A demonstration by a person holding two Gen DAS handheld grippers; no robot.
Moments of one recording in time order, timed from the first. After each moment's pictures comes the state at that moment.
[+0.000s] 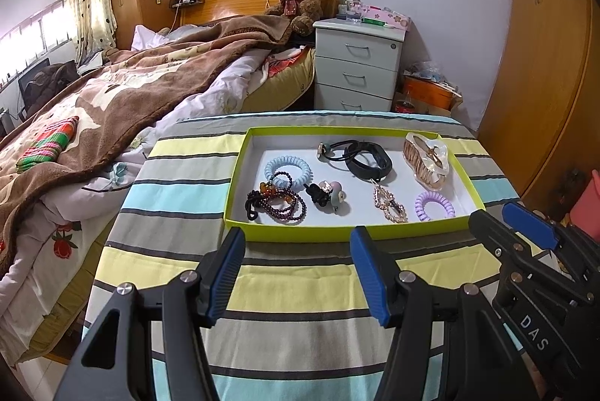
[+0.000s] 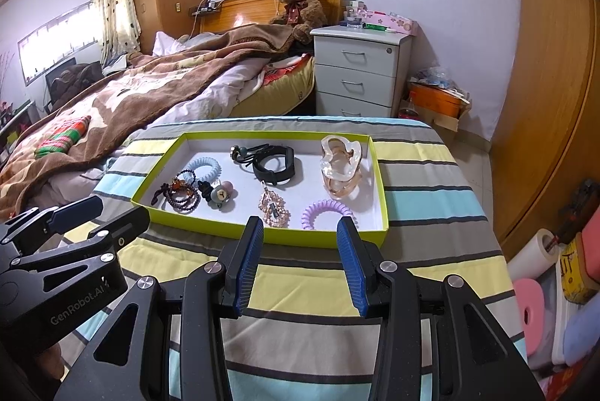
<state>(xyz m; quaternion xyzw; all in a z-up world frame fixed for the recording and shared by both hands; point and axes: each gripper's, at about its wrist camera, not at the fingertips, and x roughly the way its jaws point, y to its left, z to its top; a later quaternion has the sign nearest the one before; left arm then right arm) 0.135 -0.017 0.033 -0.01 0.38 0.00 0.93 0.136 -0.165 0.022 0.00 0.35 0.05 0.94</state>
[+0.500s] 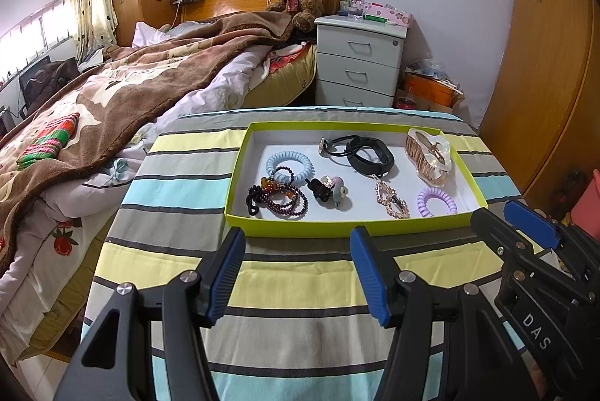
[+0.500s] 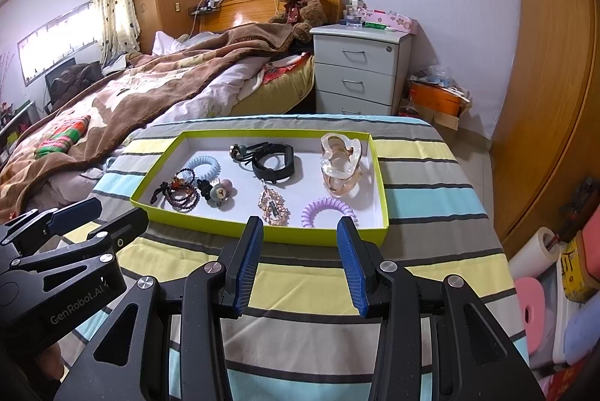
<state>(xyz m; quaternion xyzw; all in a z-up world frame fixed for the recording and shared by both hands) 0.135 -0.015 0.030 -0.01 0.38 0.00 0.92 0.135 -0.164 0.022 0.00 0.35 0.05 0.94</state>
